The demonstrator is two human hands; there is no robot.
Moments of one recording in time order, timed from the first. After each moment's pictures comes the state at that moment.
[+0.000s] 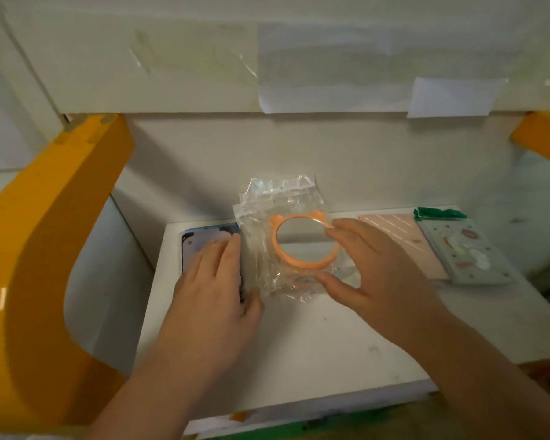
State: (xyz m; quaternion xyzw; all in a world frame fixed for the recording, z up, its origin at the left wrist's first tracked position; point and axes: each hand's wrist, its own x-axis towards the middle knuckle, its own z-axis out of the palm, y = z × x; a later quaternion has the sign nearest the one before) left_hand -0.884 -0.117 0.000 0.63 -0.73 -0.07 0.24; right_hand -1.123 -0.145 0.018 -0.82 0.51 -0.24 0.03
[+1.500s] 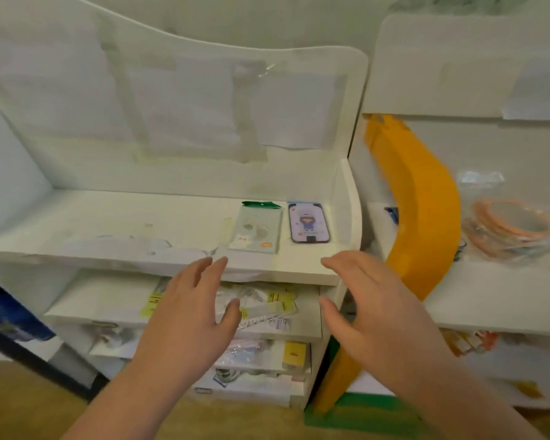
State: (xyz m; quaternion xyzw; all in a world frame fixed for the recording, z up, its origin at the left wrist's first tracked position) left_hand -0.489 0.089 -0.002 0.74 -0.64 -0.05 0.20; right_hand -0.738 0.058 0.038 -0.84 0.49 -0.21 0.06
